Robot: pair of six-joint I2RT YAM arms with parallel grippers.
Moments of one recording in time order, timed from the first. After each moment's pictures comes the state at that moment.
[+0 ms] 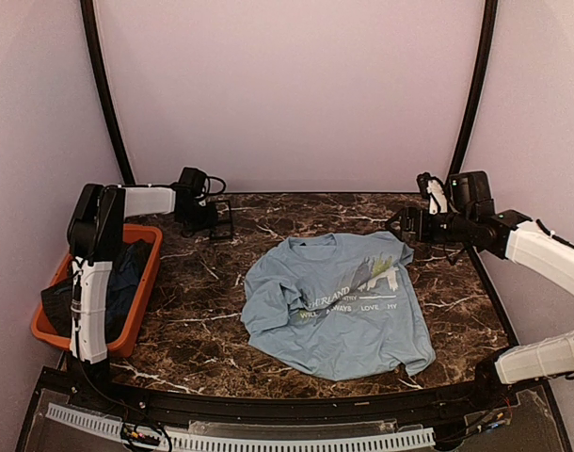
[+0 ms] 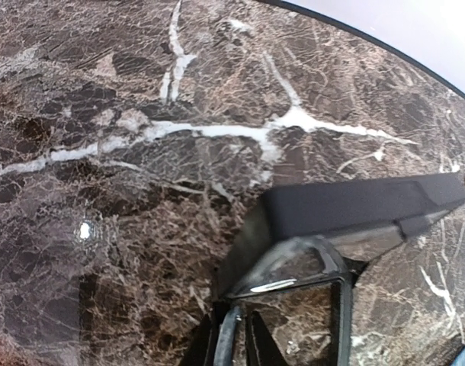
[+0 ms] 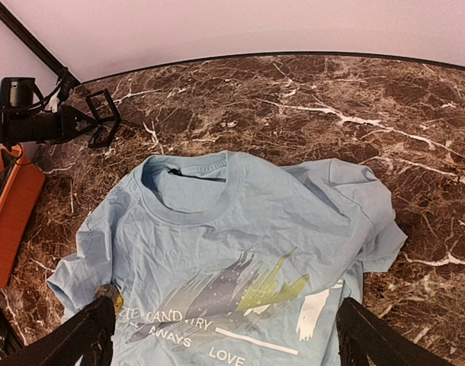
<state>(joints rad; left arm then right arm) -0.27 2.29 1.73 -0.36 -0.03 -0.43 0.34 1.17 0.90 -0.34 -0.23 0.29</state>
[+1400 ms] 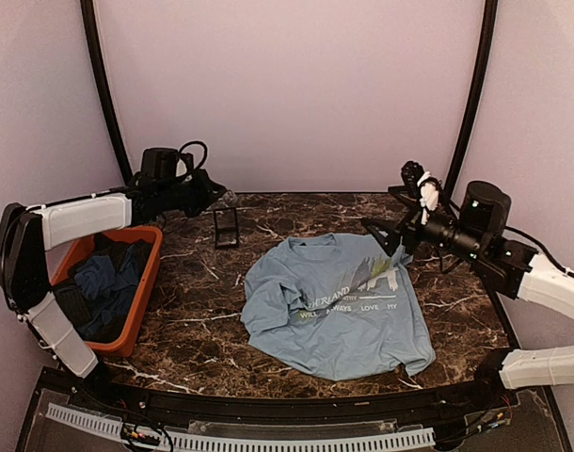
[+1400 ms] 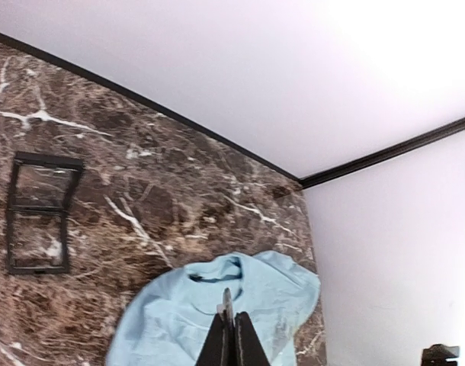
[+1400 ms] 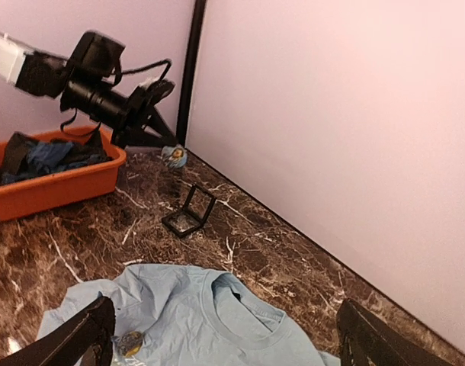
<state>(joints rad) -0.37 1.64 1.21 0.01 0.26 -0.85 0.62 0.94 0.73 0.12 -0.22 -0.16</state>
